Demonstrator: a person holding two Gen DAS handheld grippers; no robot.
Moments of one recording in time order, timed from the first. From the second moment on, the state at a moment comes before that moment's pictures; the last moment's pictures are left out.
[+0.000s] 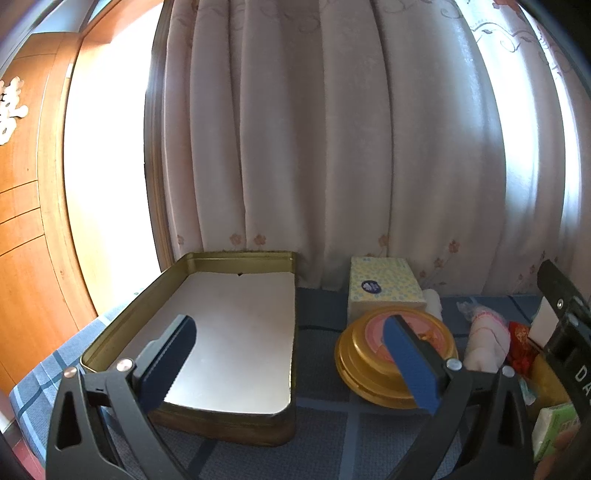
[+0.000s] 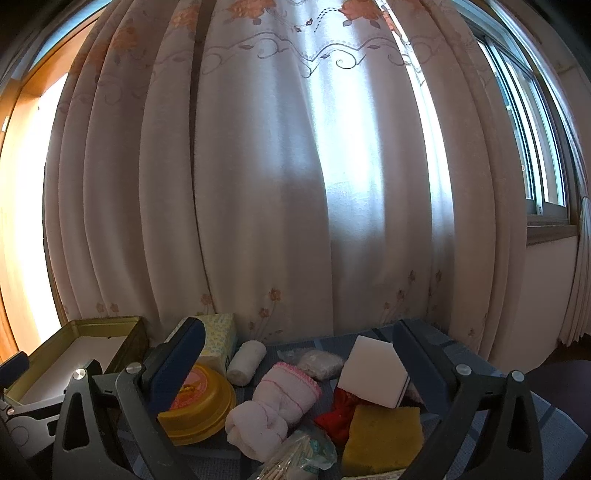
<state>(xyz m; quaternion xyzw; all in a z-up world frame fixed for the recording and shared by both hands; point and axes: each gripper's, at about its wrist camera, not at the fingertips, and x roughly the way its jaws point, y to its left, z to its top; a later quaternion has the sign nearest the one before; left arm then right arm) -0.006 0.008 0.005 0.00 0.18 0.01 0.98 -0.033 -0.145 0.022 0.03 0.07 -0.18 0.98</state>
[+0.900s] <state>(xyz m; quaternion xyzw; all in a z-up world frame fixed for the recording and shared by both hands) -0.006 -0.005 0.000 0.02 0.19 -0.01 0.98 -0.025 -0.154 0.021 0.05 0.10 -0.20 0.97</state>
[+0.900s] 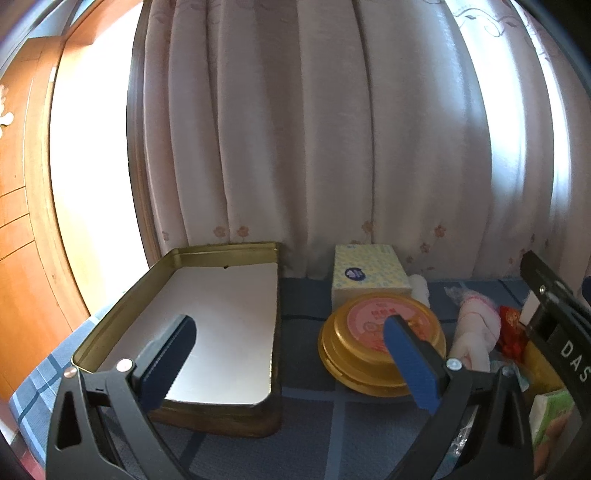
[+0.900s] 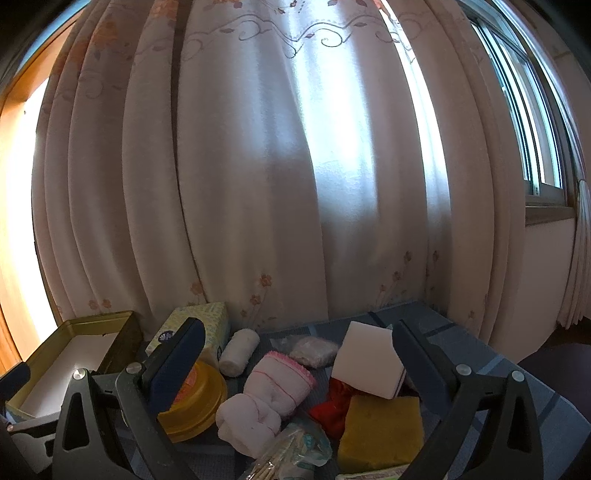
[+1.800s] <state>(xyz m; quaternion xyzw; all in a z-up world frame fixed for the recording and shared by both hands) -0.027 -0.036 -0.011 0.05 0.27 -0.14 0.95 -0.097 -0.210 0.020 0.05 0.17 -0.22 0.96</state>
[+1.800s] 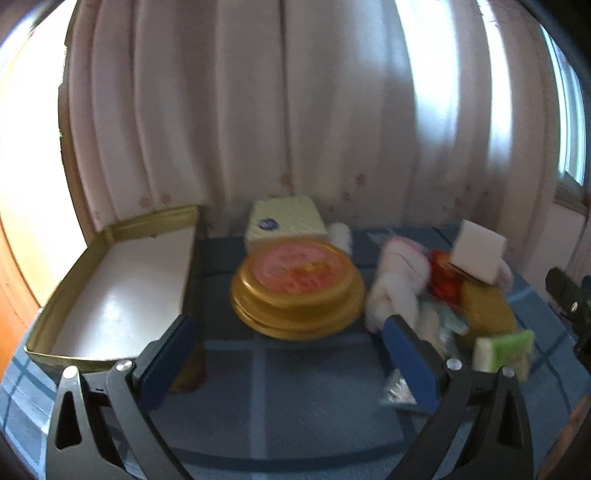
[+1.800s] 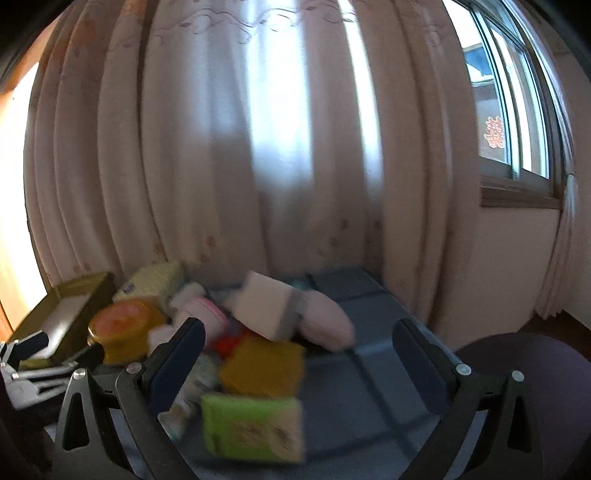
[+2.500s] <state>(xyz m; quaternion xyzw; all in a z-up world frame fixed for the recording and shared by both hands) -0.040 -0.058 -0.019 0.07 0.32 -0.23 0.92 -0.075 -0.206 -0.041 0.12 0.33 -0.09 0.93</state>
